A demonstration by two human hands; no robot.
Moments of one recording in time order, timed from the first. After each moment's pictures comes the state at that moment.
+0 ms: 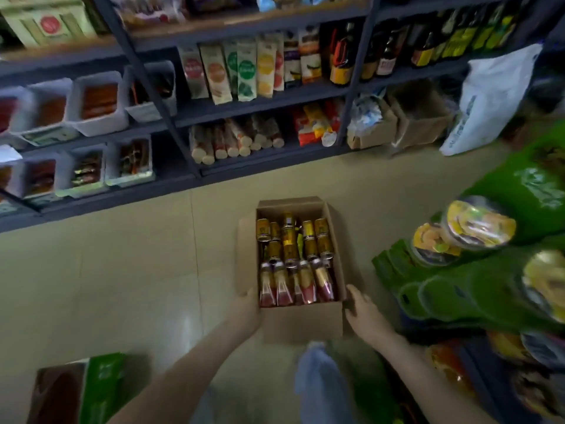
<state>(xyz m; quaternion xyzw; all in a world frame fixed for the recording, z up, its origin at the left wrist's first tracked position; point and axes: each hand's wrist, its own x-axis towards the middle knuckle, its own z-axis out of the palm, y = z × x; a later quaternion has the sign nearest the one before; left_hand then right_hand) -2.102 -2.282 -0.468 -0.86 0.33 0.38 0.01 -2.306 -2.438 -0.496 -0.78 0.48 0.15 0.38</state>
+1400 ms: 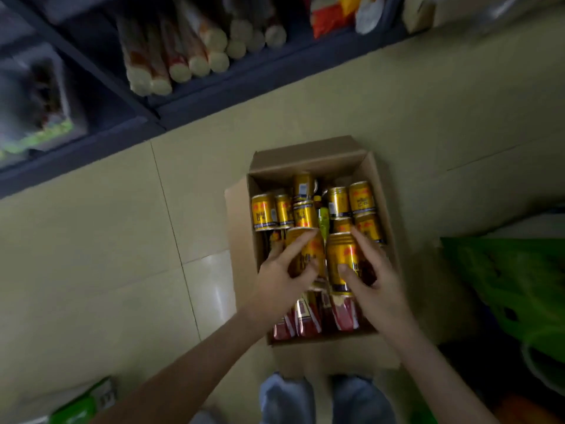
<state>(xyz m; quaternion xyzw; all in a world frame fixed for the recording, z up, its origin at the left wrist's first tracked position) -1.959 -2.482 -0.738 -0.76 0.31 0.44 -0.36 -2.110 -2.578 -0.735 -0.64 0.47 -0.09 0.60</state>
